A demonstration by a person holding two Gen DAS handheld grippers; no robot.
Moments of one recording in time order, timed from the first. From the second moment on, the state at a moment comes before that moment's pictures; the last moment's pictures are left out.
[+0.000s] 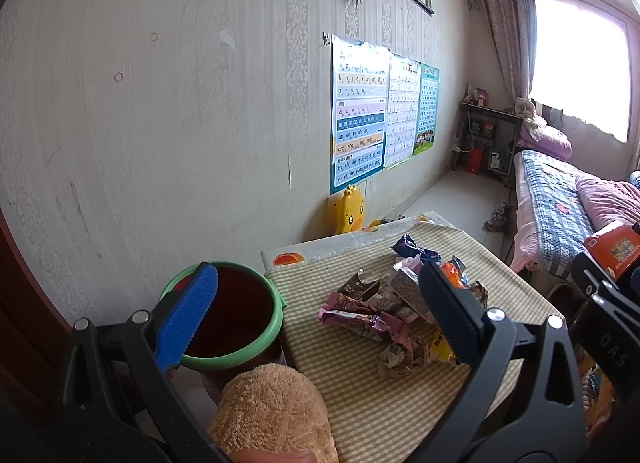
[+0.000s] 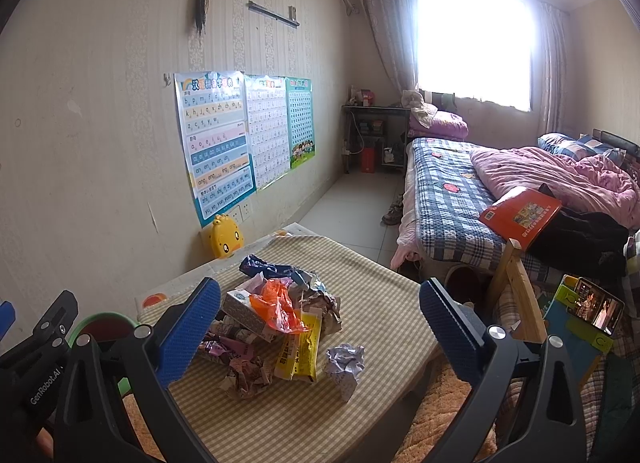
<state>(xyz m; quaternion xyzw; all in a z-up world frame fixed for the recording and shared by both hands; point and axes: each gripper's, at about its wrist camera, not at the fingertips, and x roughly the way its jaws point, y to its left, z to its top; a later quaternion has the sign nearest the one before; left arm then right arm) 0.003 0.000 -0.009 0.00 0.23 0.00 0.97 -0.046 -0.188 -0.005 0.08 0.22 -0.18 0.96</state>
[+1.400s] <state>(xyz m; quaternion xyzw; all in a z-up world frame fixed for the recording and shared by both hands) 0.147 -0.099 -0.213 0.10 0.51 -0.17 0.84 0.010 -0.251 -0.119 0.12 0.36 -0.19 0.90</state>
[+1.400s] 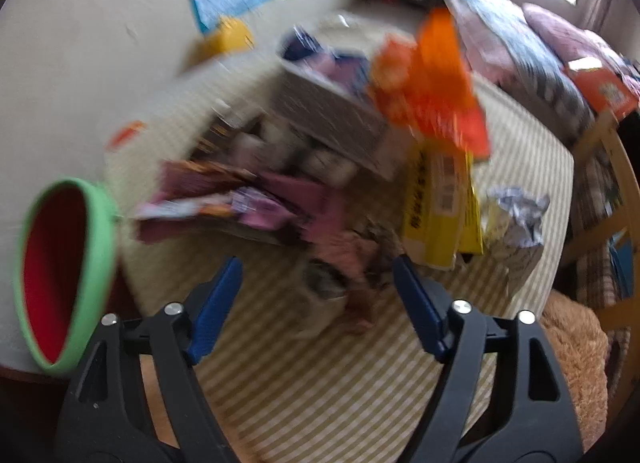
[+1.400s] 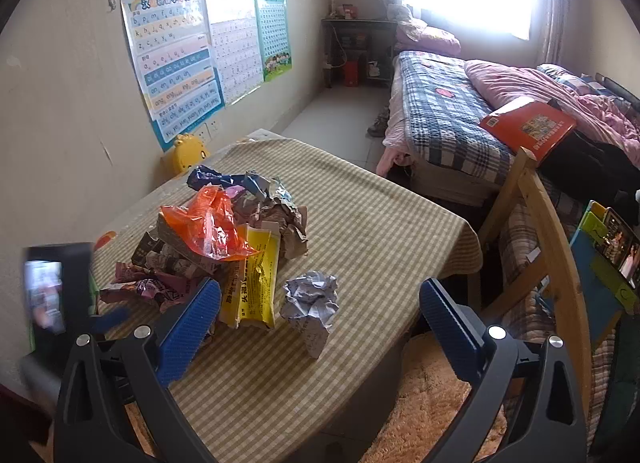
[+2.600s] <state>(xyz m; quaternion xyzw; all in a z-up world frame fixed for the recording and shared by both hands) 0.112 0.033 -0.159 -0.11 0.41 -0.19 0.88 0.100 -0.193 -0.114 0.11 0.34 0.00 0.93</state>
